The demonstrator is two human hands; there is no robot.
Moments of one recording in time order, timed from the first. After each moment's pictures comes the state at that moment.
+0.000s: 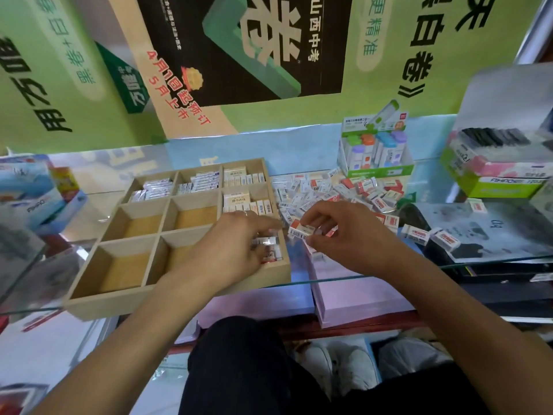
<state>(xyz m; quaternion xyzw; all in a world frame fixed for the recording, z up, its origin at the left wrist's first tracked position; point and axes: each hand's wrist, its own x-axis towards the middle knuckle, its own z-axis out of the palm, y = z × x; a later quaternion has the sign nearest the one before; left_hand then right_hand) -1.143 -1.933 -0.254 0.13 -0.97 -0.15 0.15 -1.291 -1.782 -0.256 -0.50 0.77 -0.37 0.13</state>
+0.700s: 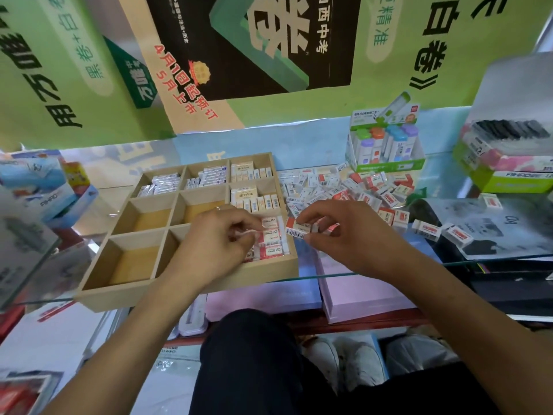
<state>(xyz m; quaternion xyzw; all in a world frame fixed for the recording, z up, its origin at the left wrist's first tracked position) -1.122 -1.946 -0.264 0.23 -0.91 -0.25 0.23 -1.280 -1.783 -0.254 -0.51 0.76 -0.37 0.15</state>
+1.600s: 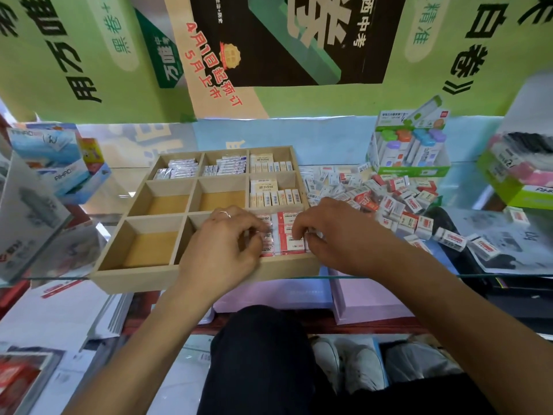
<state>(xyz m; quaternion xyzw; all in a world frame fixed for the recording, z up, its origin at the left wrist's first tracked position) -1.097 -1.955 -0.288 0.24 -0.91 -0.18 0.27 -1.258 -1.823 -0.249 -0.63 0.75 -0.16 0.08</state>
